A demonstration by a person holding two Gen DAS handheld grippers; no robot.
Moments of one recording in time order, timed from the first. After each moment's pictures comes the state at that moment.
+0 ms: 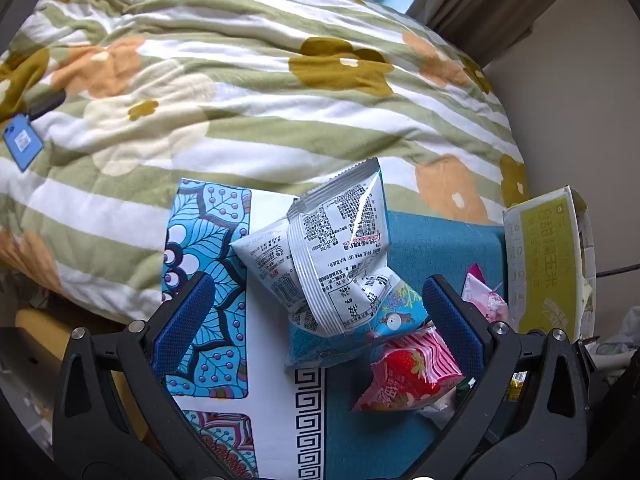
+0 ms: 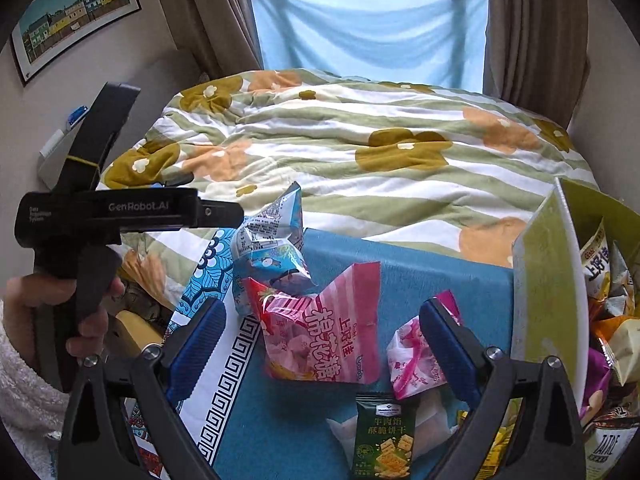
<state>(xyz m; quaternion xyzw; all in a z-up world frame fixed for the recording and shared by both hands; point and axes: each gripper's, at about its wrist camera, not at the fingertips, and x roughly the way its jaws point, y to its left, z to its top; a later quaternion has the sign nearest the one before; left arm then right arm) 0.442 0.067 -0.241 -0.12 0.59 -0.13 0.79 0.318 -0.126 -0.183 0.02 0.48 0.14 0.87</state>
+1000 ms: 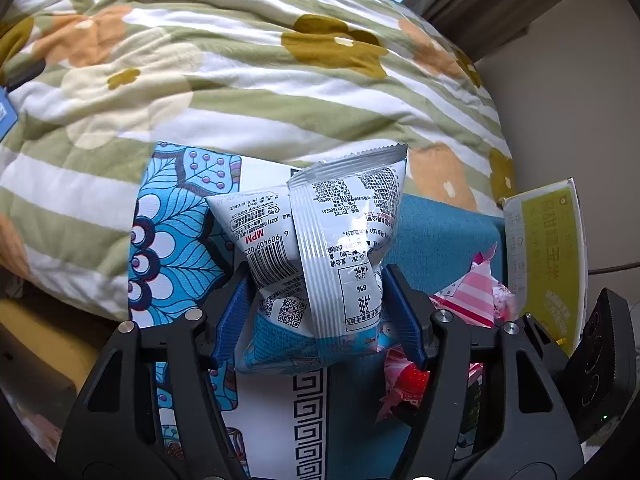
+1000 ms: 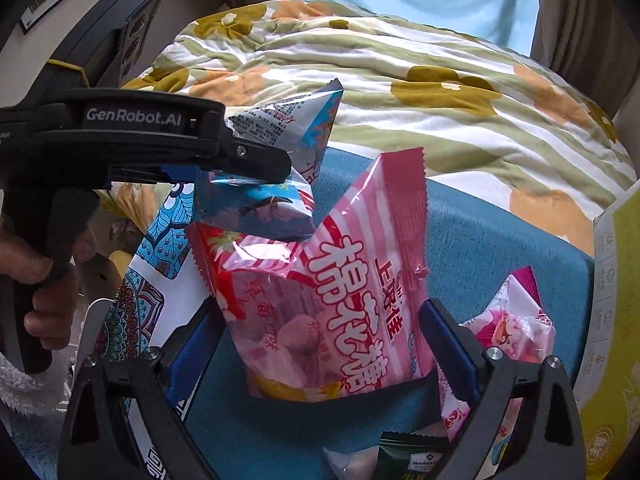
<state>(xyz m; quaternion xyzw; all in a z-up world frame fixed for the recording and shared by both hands) 0.439 0.077 -0.275 -0.15 0.60 -0.16 0.77 0.352 -0.107 -0.267 -0.03 0.55 0.19 0.81</state>
